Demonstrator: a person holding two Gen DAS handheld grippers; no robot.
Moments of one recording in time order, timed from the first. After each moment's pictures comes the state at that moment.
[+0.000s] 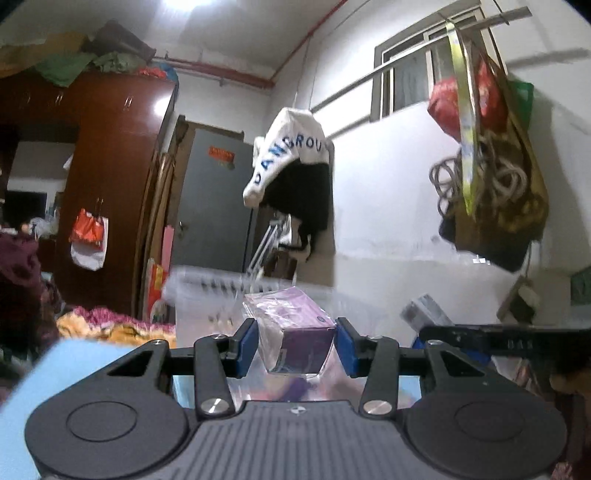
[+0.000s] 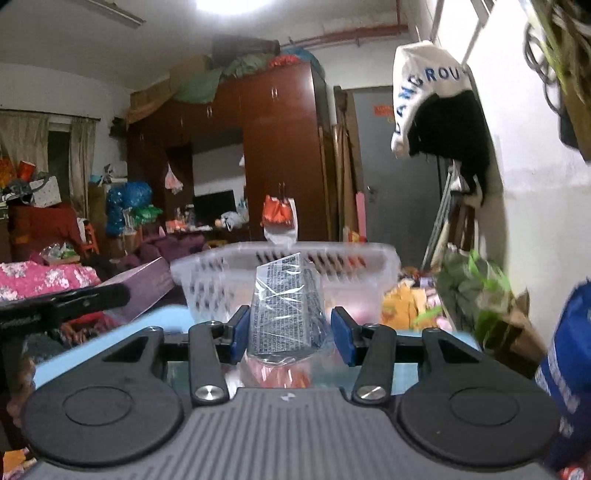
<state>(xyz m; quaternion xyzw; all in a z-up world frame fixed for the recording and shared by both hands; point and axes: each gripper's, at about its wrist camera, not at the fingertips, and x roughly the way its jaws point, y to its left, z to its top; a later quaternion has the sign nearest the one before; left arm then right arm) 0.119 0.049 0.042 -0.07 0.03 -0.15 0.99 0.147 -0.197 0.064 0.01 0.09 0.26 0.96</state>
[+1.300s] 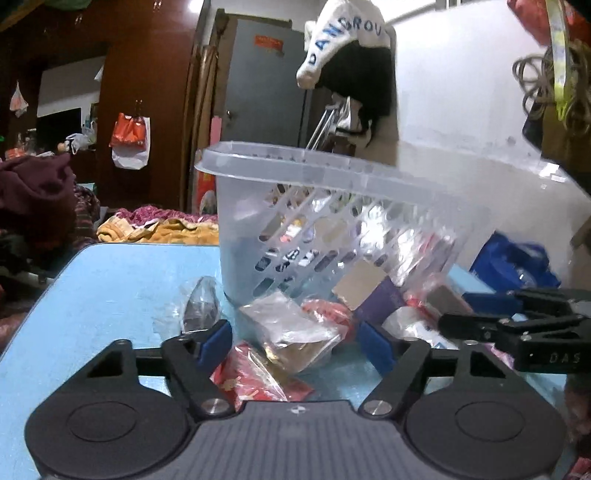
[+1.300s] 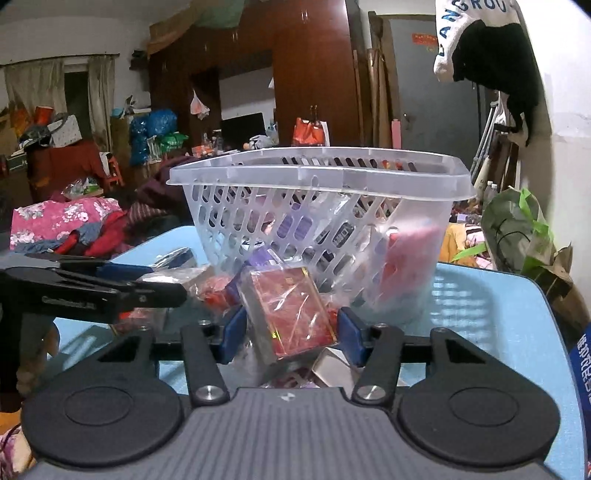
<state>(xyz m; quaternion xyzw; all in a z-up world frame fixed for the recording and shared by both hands) 0.199 0.051 0.001 -0.04 0.24 -0.07 0.97 0.204 -0.162 0.007 -0.03 0.21 0.32 0.92</state>
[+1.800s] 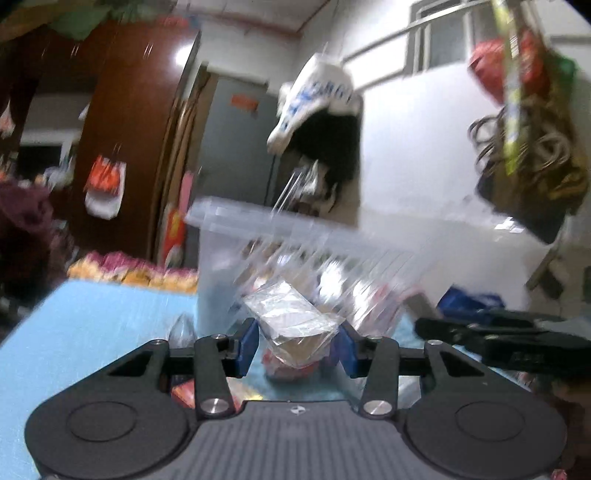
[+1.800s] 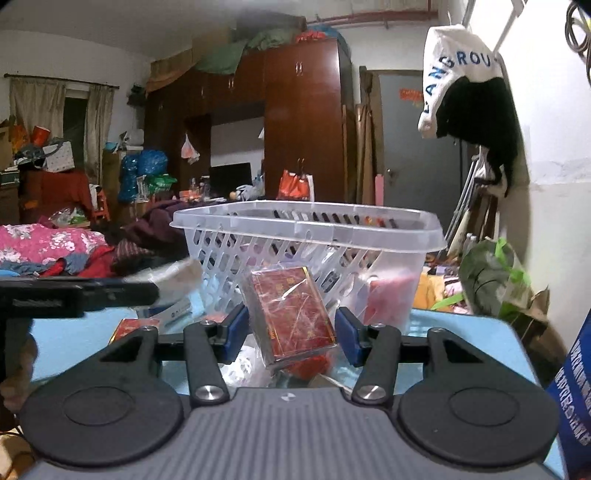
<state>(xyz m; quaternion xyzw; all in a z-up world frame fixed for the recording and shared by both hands) 0.149 0.071 -0.004 -0.09 0.10 -0.14 0.98 0.177 -0.169 0.014 -0.03 0.11 0.29 0.95</state>
